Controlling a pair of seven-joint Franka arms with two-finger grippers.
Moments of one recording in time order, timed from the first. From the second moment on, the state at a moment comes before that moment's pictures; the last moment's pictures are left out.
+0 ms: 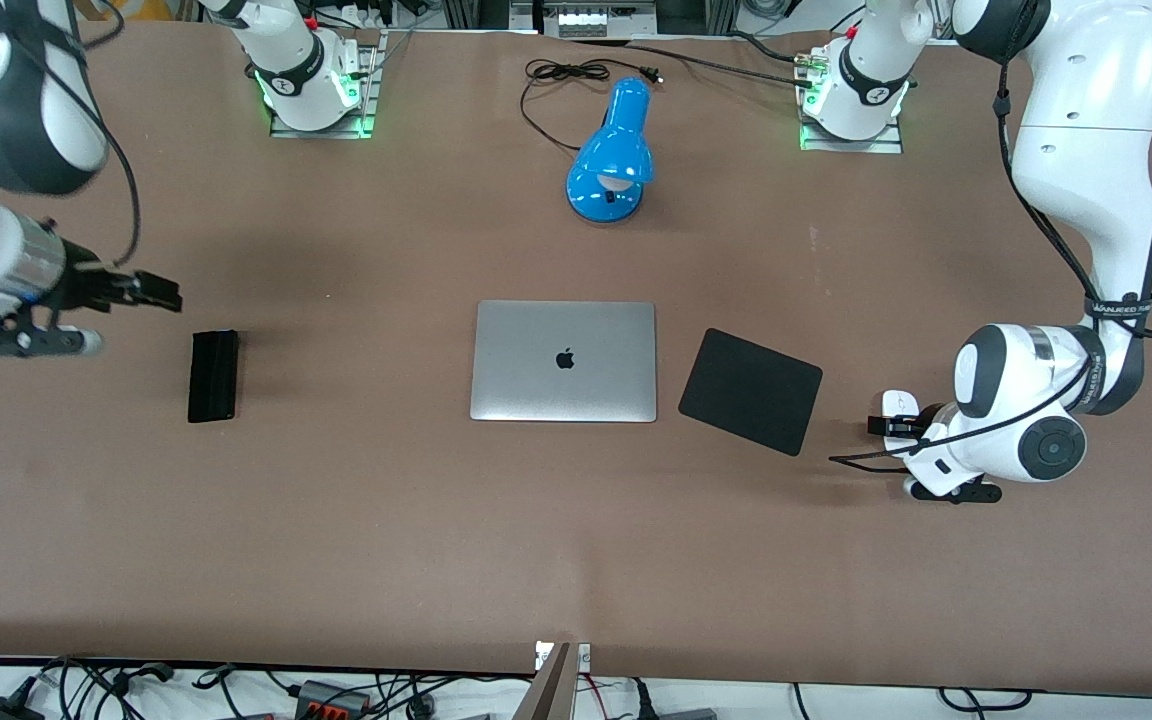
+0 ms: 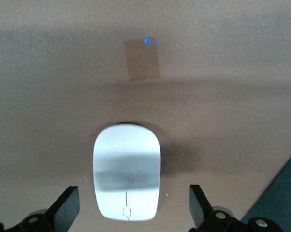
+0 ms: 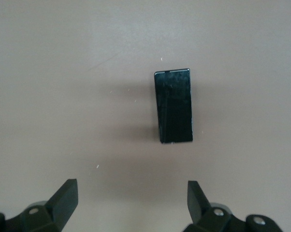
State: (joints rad) left arm 0.06 0.79 -0.07 -1.47 0.07 1.97 -0.03; right arm -0.04 0.19 -0.01 -1.83 -0.02 1.87 -0.05
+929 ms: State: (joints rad) left arm 0.07 0.82 -0.07 -1.47 0.07 1.97 -0.03; right arm -0.10 0.61 -0.02 -1.83 -0.06 2.21 -0.06
